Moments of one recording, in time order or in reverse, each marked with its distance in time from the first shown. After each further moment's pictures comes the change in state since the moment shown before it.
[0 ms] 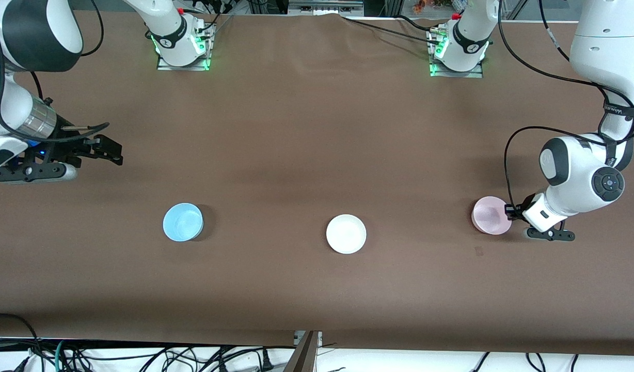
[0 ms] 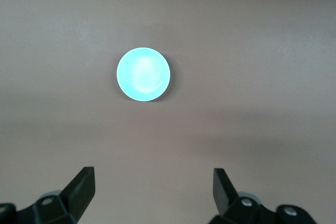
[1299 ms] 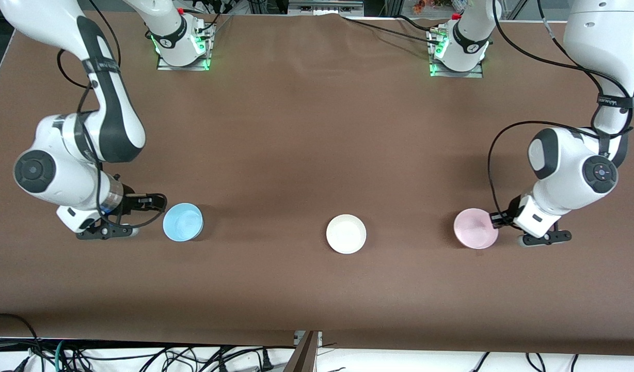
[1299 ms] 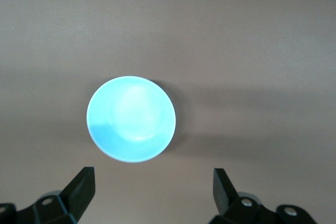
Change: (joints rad) left arm -0.017 -0.079 -0.145 0.036 0.000 -0.010 -0.390; right arm 0.014 0.343 0.000 -0.005 0.000 0.325 0.000
